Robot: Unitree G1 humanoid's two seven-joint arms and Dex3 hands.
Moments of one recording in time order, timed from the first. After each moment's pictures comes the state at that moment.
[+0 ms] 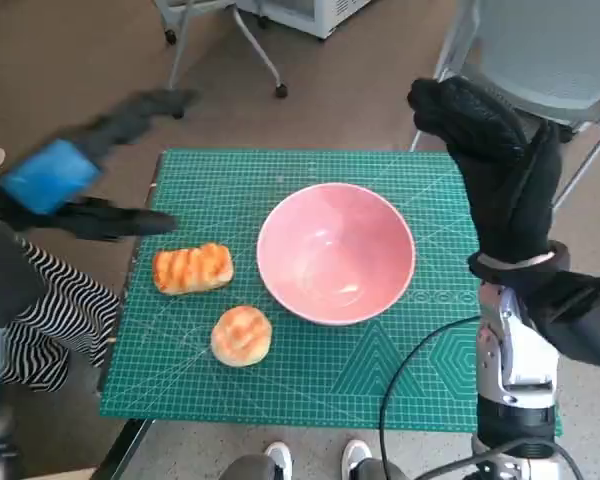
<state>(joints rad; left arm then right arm) -0.54 0.87 0.16 -0.18 0.00 0.13 -0.68 -0.54 -0.15 -0.11 0.01 0.27 -0.22 0.30</state>
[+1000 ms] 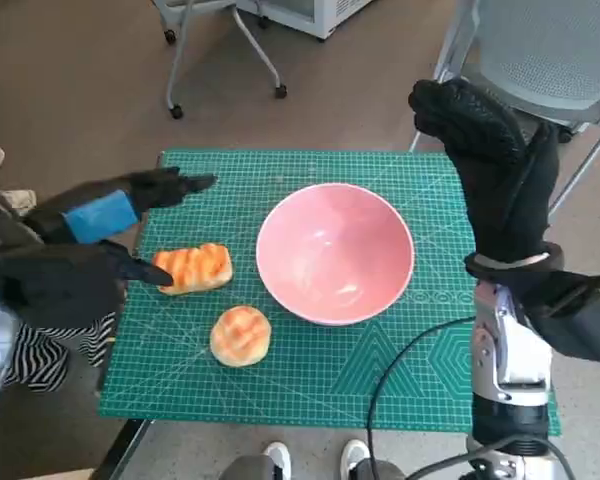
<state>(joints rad) -0.47 0.89 -0.07 -0.16 0.23 0.17 -0.73 -0.54 -0.14 -0.11 0.03 0.28 -0.23 0.30</state>
